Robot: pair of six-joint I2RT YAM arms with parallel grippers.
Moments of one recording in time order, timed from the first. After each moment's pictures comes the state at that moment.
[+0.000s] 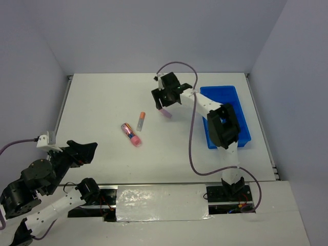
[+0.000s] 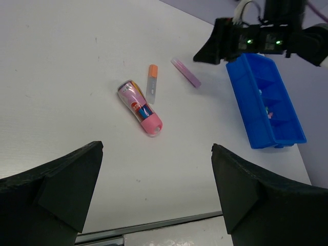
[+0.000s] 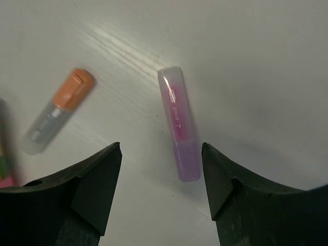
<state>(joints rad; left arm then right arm) -0.88 0.16 0.94 -1.03 -0.64 -0.70 0.53 2.06 1.74 -0.41 -0.09 0.09</state>
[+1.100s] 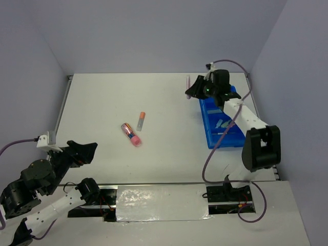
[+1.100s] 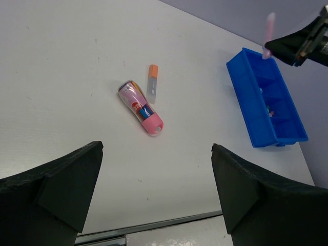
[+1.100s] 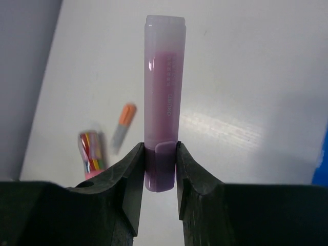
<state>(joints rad) -0.88 0.17 0.94 -1.03 -0.64 -0.69 0.19 1.65 1.23 -0.11 -0.46 0.41</state>
